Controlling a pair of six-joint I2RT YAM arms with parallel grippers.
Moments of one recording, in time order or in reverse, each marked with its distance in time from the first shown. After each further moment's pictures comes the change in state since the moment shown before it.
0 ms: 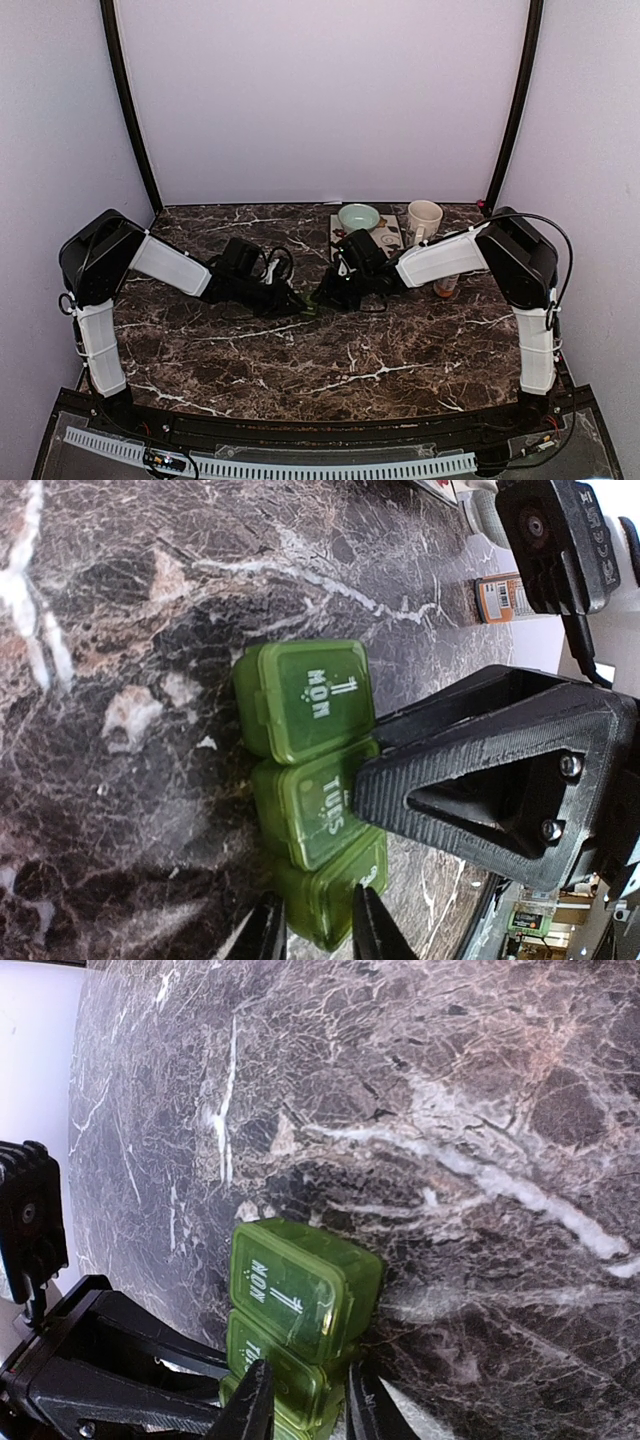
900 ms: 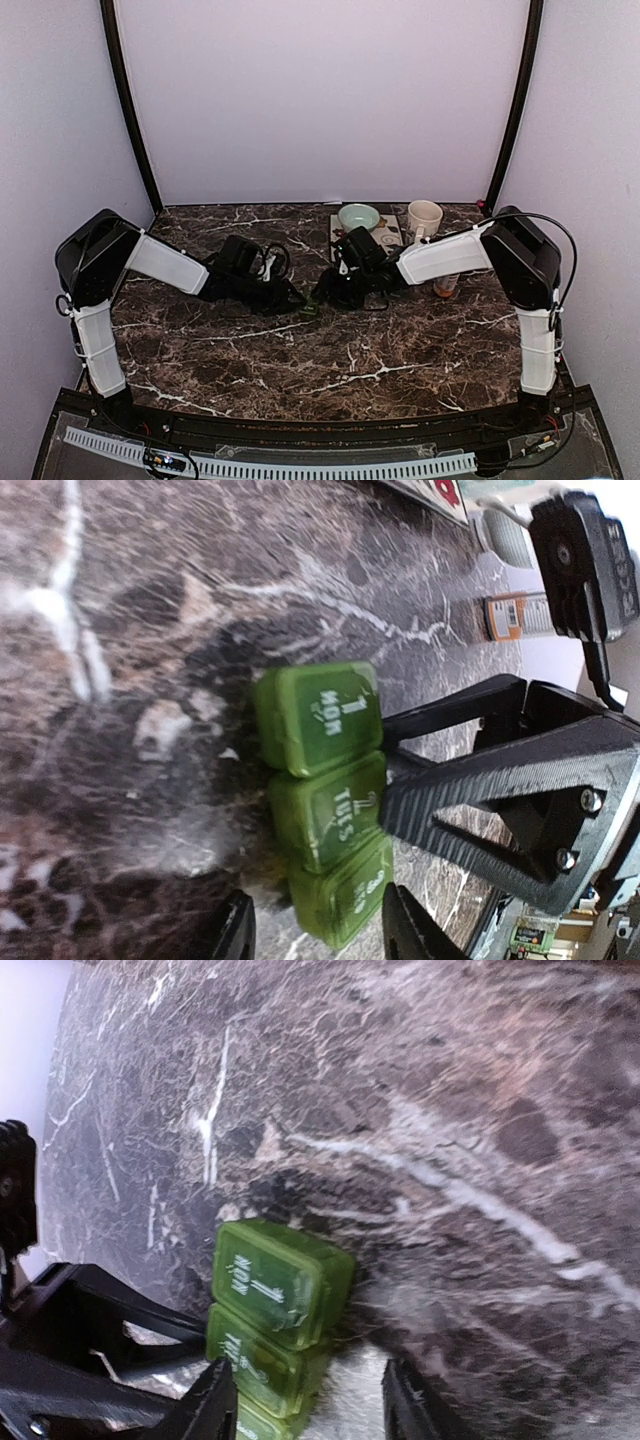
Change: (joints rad) left arm 0.010 -0.019 0.001 -0.013 -0.031 -0.016; right arm 0.000 -0.017 0.018 -0.066 0.058 -0.083
